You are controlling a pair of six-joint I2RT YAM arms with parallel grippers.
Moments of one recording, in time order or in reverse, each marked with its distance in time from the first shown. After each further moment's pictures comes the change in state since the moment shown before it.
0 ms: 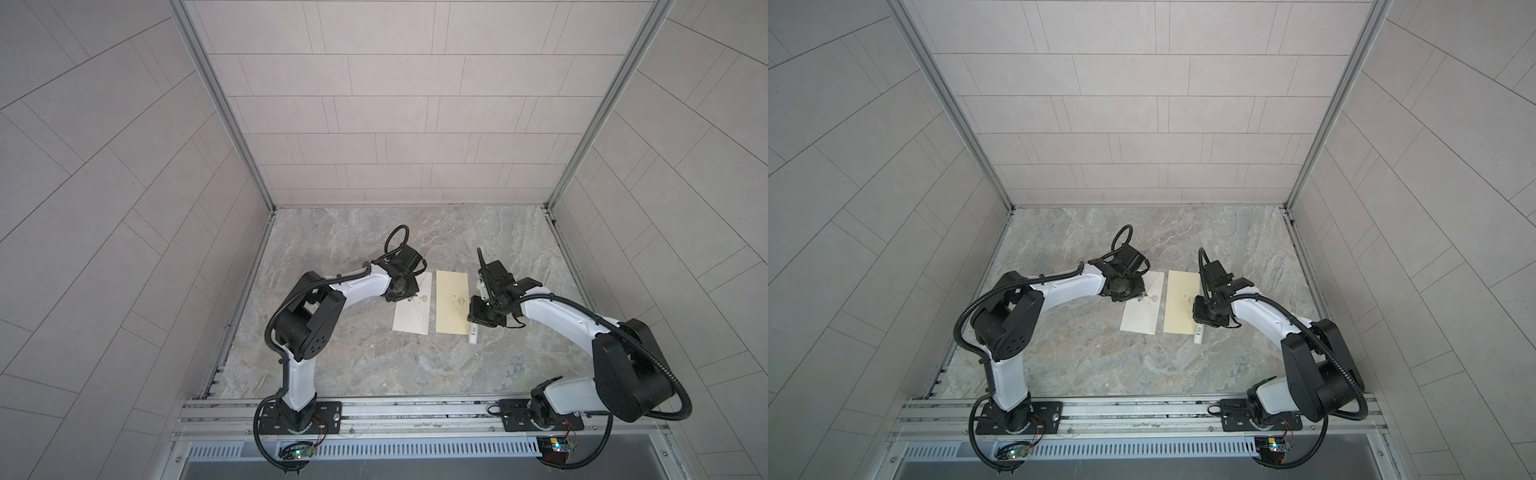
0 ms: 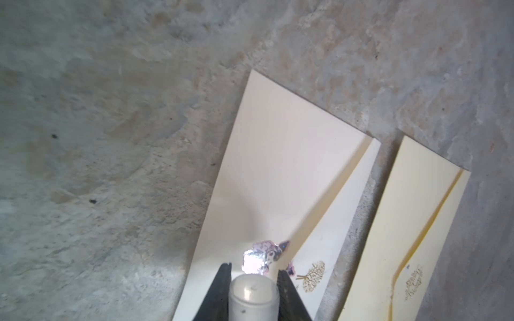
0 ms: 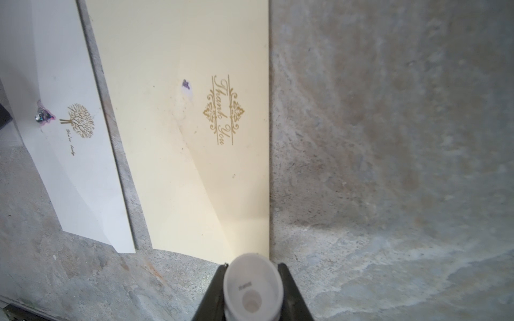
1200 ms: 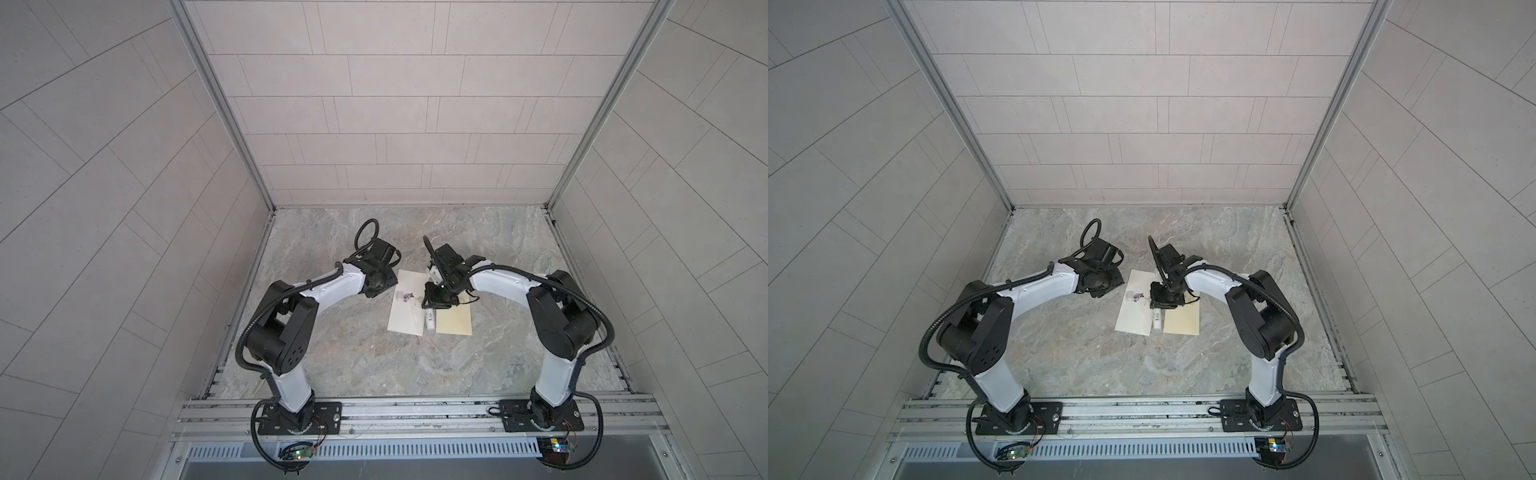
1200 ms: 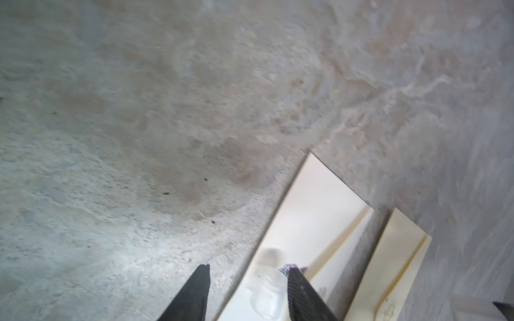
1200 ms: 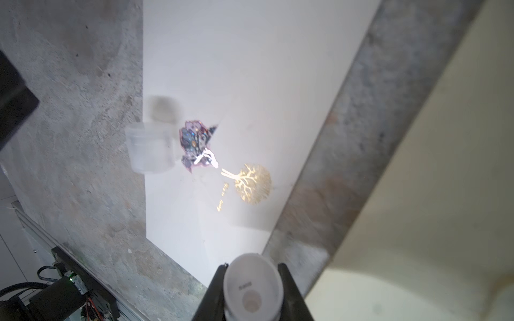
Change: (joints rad) left arm 0.191 -0.166 -0.172 0.070 0.011 -0.058; right arm 0.195 0.505 0.469 0.054 -0.188 -0.056
